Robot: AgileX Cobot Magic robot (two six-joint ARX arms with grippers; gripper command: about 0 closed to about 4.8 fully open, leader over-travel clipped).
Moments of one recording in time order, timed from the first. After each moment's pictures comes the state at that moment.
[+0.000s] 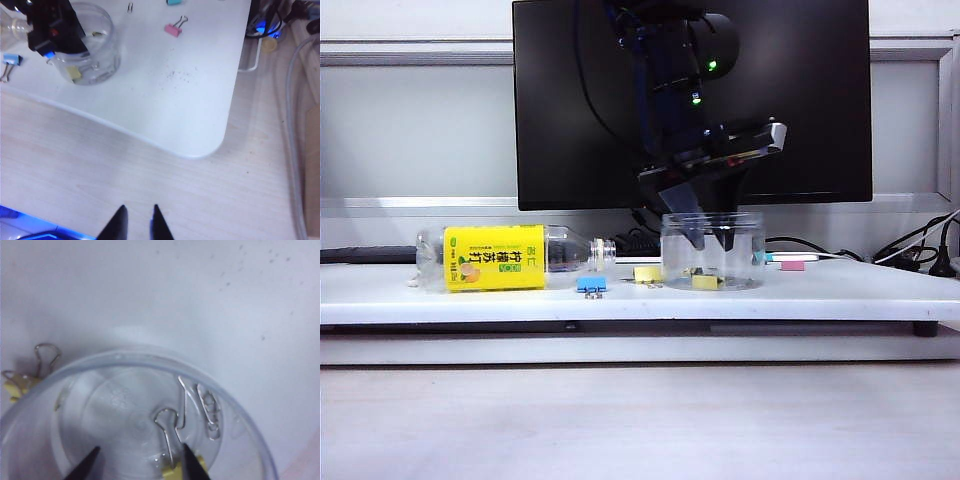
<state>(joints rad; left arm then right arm) -0.74 2.41 2.44 -1.22 0.09 0.24 0.32 0.58 0.96 -1.02 0.03 0.00</state>
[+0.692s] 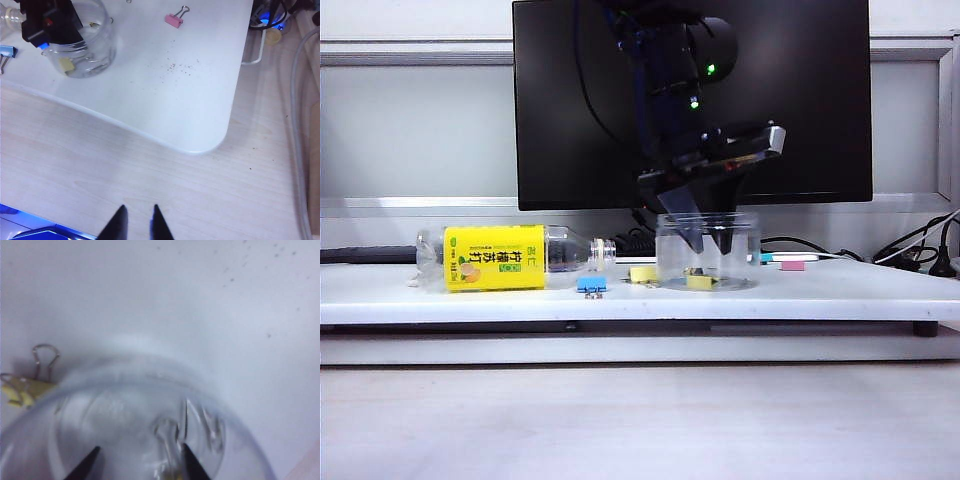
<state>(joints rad) -0.74 2.42 2.44 -1.22 0.09 0.25 0.32 0.58 0.93 -1.01 0.03 0.00</state>
